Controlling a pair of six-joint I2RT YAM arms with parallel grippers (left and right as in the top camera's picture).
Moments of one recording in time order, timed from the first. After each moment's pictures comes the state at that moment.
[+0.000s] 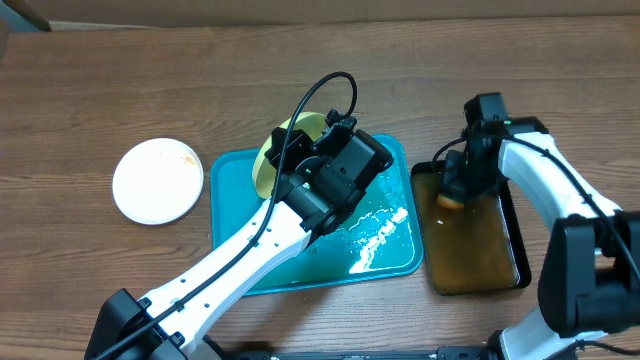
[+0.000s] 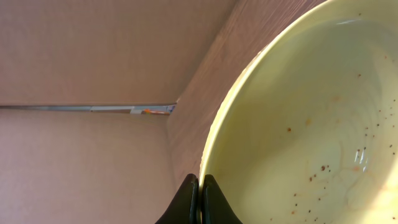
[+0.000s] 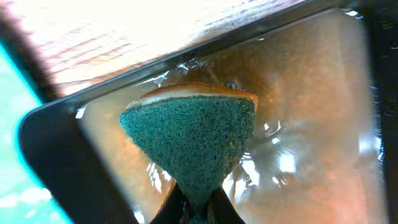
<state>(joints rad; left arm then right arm) -0.77 1.56 1.26 -0.71 -1.10 0.31 0.09 1.78 1.20 -0.92 -0.08 0.36</state>
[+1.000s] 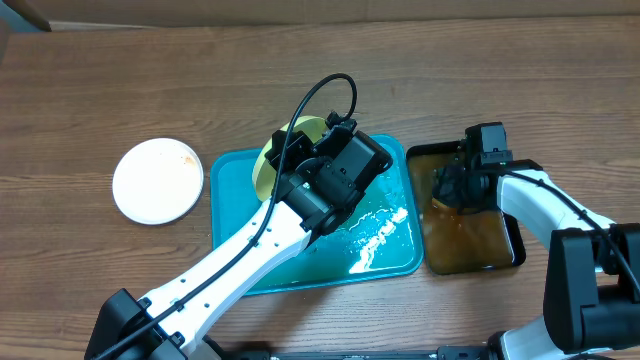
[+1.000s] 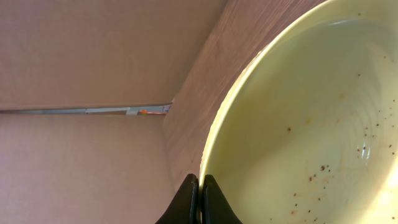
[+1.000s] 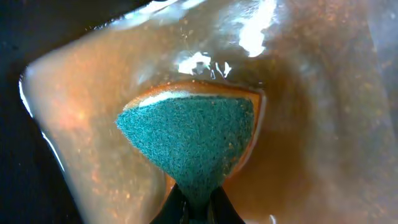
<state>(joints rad) -0.77 1.56 1.26 -0.74 -1.08 0.31 0.09 1.71 0.90 -0.48 -0.10 0.36</state>
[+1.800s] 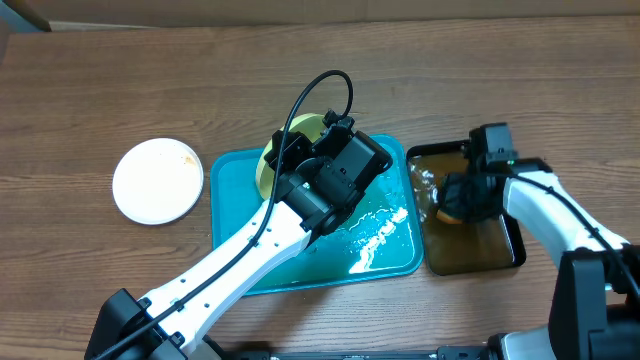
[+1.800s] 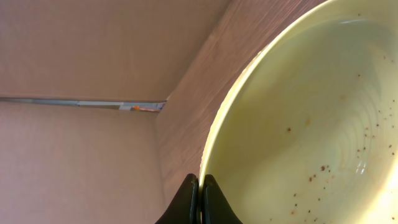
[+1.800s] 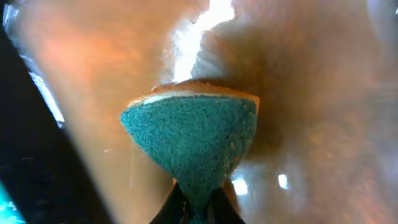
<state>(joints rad) -0.77 1.56 1.26 -0.74 -1.08 0.24 0.09 1.64 0.89 -0.62 -0.10 0.33</state>
